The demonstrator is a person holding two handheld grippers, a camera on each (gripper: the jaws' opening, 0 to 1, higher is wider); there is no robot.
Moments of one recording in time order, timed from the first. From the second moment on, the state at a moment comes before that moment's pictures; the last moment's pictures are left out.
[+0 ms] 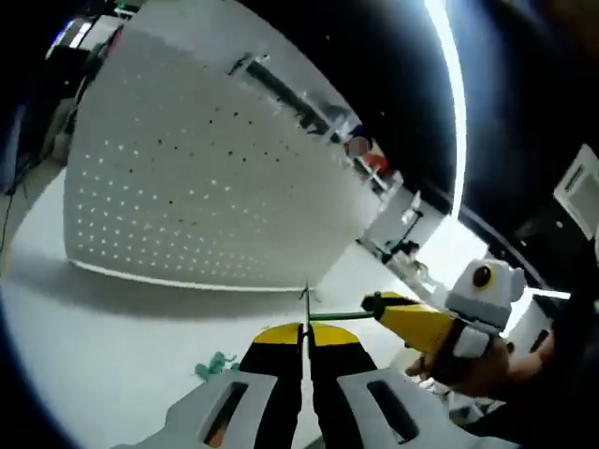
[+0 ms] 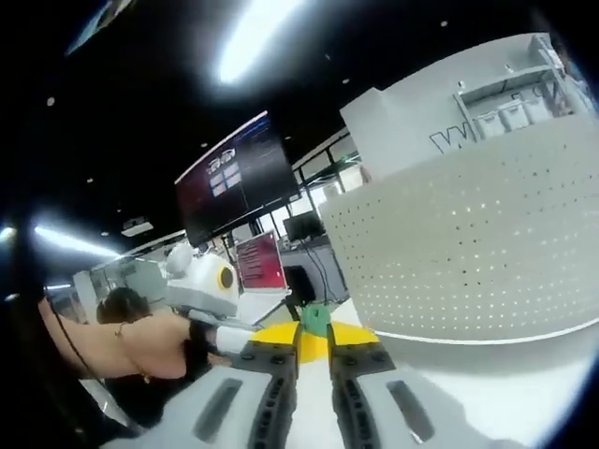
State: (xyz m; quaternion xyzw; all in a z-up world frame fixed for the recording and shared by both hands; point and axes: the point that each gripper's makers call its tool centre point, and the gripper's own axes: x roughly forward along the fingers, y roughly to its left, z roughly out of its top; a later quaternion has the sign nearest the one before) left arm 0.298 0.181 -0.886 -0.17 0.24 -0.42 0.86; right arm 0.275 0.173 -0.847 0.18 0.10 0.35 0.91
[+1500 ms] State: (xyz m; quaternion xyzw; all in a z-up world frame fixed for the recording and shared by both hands) left arm 0.307 0.182 -0.857 -0.03 0.12 -0.41 0.90; right arm 0.290 0.187 -0.837 0.22 0.11 0.34 0.91
